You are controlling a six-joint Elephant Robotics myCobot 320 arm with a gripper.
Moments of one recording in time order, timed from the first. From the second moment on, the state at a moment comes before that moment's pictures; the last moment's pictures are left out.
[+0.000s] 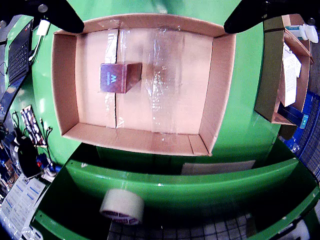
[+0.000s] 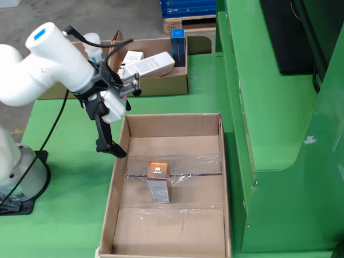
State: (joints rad) arm 0.46 0.09 -1.46 0.21 1.42 0.38
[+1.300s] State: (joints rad) arm 0.21 -0.33 -1.02 0.12 1.54 0.25
